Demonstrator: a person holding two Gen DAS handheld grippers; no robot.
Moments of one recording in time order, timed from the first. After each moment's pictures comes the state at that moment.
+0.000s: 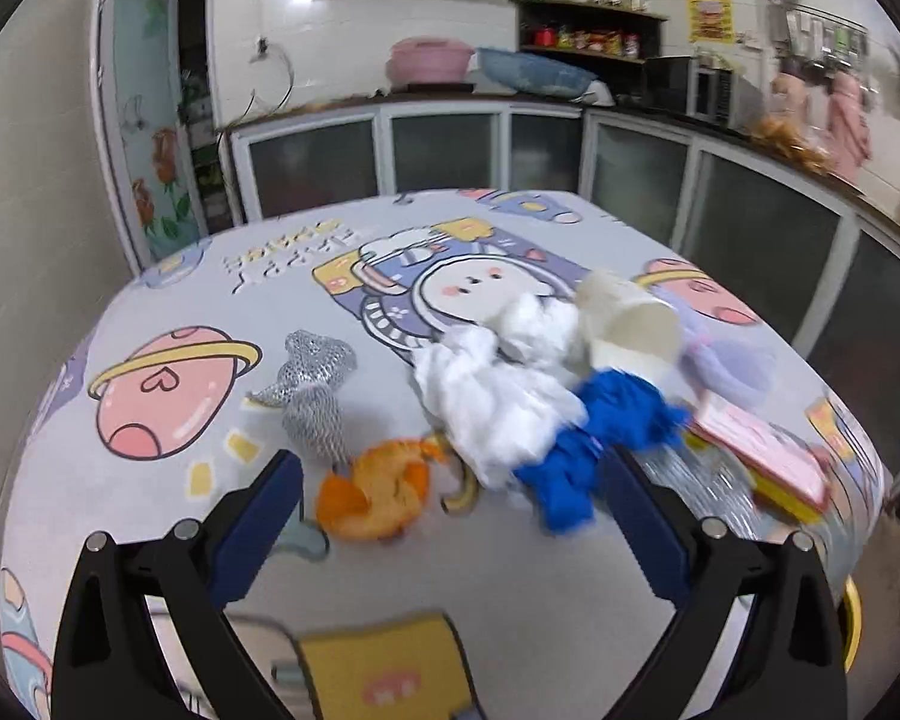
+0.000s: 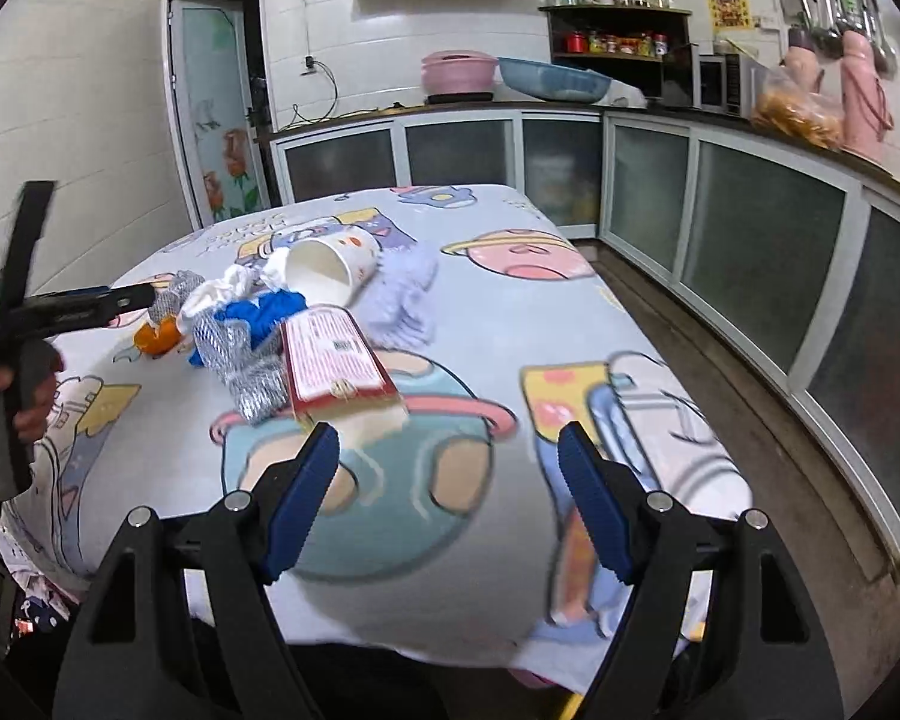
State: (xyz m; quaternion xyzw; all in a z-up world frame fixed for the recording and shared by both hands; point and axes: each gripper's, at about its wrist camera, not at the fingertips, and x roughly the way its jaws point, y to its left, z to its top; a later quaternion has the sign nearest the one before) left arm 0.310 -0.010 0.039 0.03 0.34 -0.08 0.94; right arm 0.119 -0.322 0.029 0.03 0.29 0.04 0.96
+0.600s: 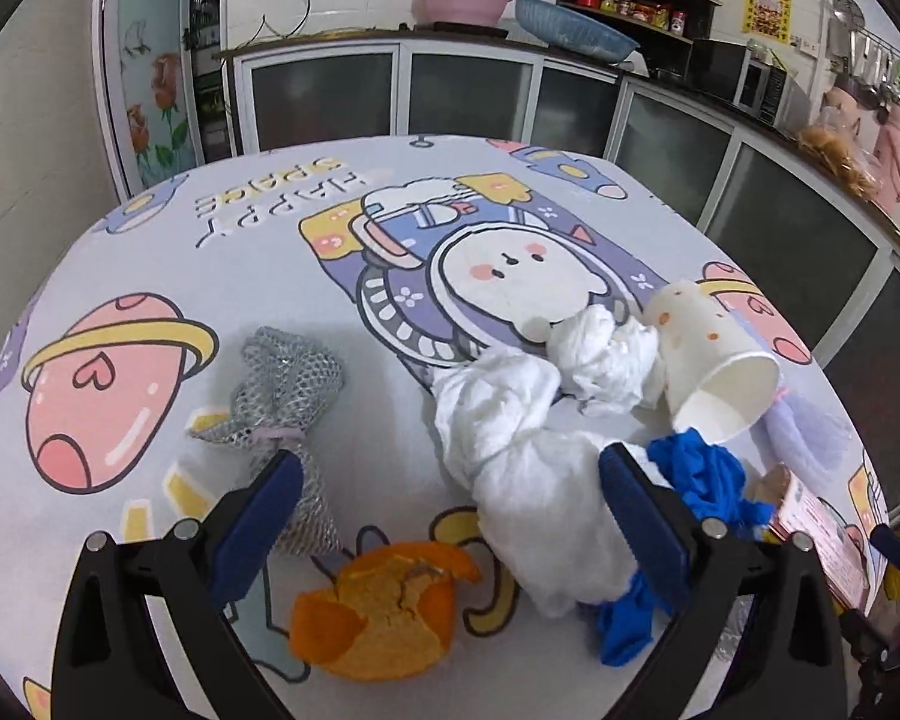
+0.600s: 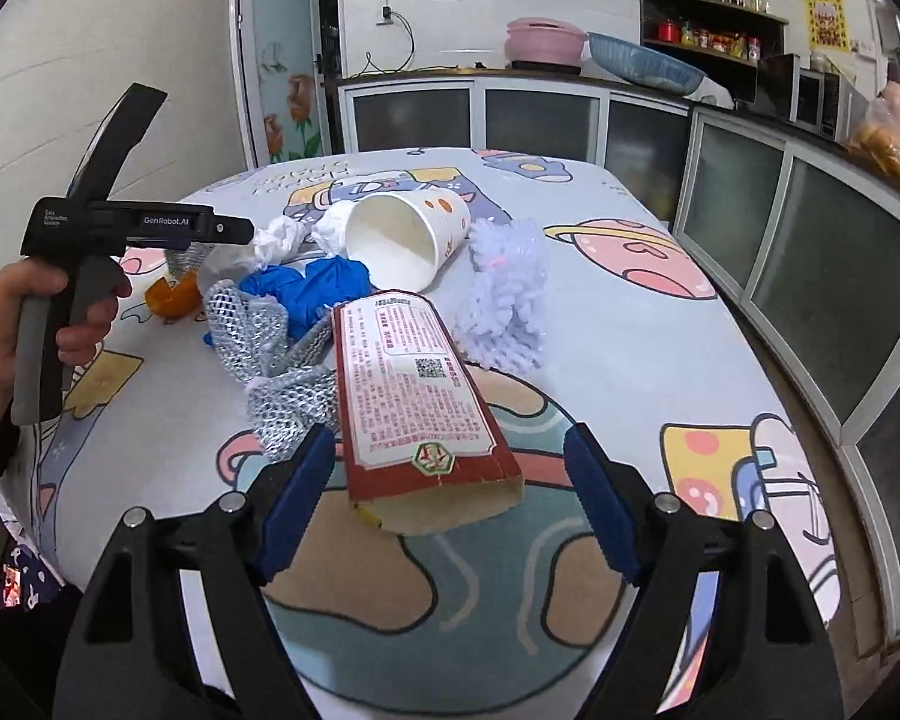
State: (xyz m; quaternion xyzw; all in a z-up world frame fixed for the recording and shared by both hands) left arm 0.391 -0.003 0.007 -0.01 0.40 -0.08 0.91; right arm 0.195 -0.271 0.000 -0.02 0.33 0.11 0.94
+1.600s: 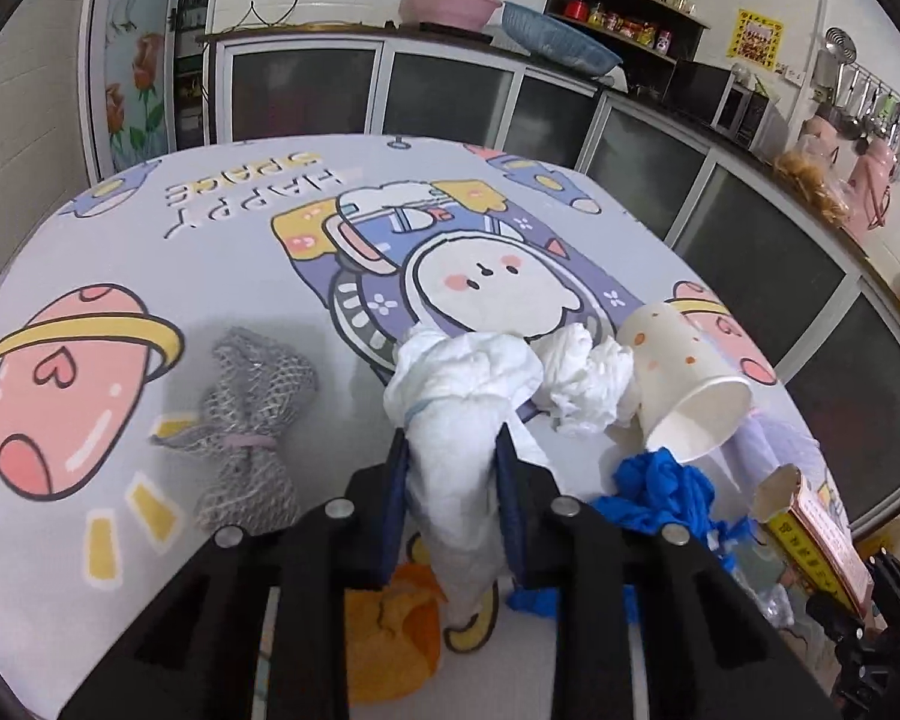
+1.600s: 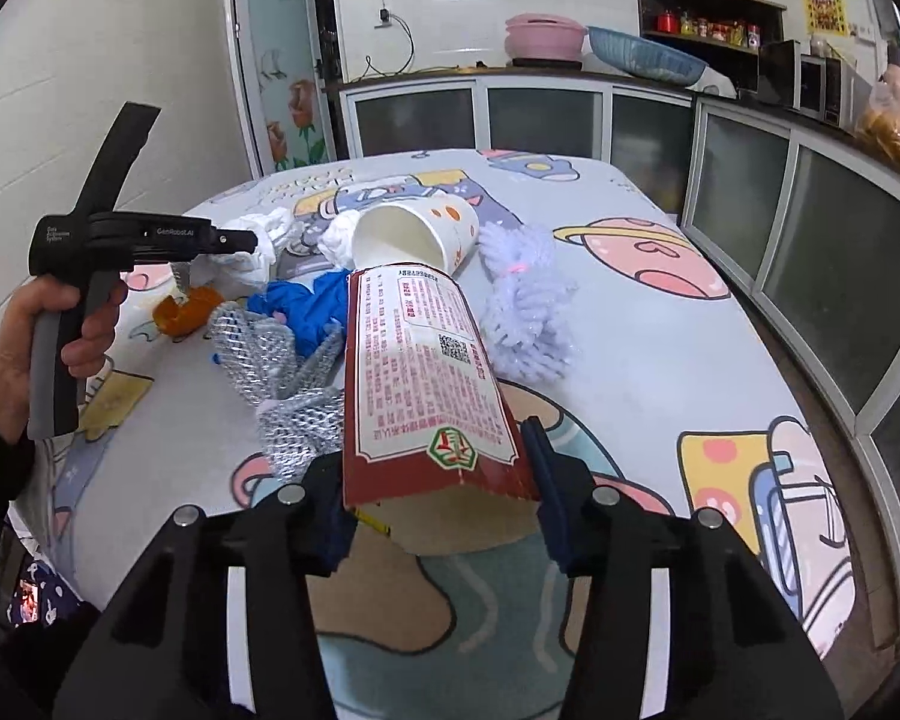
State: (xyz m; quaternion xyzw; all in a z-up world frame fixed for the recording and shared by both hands) left arm 0.394 0.005 0.010 -0.06 0.39 -0.12 0.91; right arm 0.202 -0.273 0.007 0.00 0.32 0.13 0.94
